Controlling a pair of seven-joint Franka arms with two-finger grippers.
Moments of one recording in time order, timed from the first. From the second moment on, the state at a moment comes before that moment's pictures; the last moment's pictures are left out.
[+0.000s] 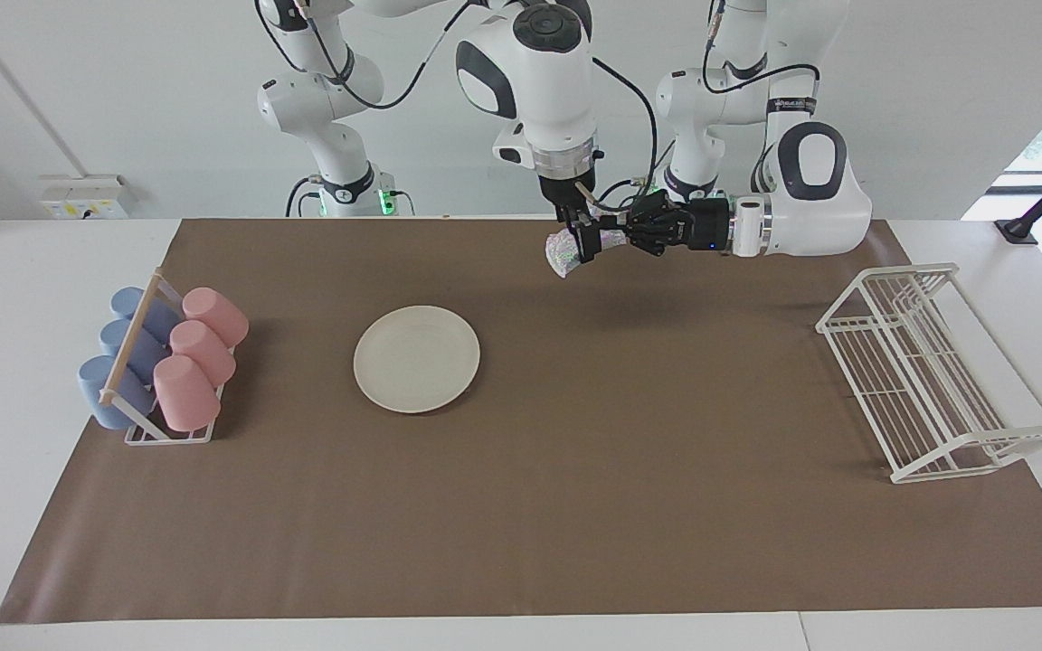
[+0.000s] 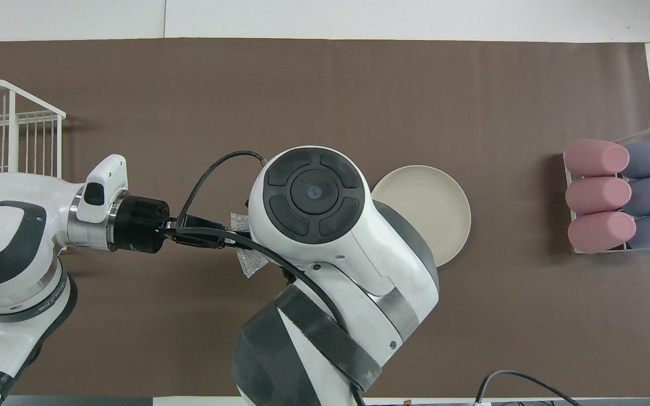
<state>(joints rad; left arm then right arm) -0.13 -0.07 -0.03 -2.22 -1.39 1.58 0.46 0.50 0.26 0.25 -1.47 0.12 1.80 1.99</state>
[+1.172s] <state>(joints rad) -0.13 -0.07 -0.03 -2.22 -1.39 1.57 0.45 0.49 0.22 0.25 -1.49 0.12 1.82 1.99</state>
